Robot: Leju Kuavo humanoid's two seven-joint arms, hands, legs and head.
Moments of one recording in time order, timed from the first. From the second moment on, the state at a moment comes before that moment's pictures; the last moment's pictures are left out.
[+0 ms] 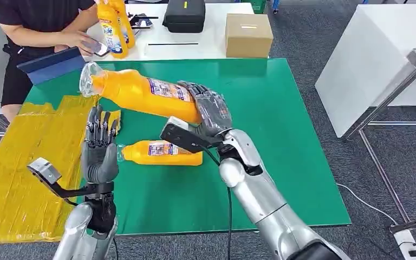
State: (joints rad) left arm -0.19 -0.18 -0.18 -1.45 0.31 -0.16 -0.39; right arm -0.61 0.25 0.39 -1.12 0.82 -0.21 -0.14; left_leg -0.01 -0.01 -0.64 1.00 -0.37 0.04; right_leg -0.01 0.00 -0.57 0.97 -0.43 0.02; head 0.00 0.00
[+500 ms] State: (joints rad) left arm -0.25 -0.21 -0.19 -1.41 0.32 -0.13 -0.38; right arm -0.62 0.32 0.41 -1.01 0.81 -0.20 -0.13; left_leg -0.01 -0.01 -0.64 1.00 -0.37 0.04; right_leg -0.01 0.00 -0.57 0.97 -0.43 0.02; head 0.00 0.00
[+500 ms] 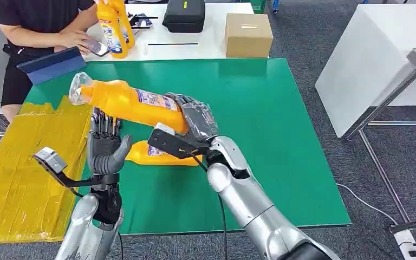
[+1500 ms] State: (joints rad) left arm -0.24 -0.22 -0.16 -1.40 0.51 -0.23 -0.24; right arm -0.76 0.35 0.87 -0.78 0.57 -0.25 0.01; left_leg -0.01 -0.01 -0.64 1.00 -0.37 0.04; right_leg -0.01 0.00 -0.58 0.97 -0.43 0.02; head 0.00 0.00
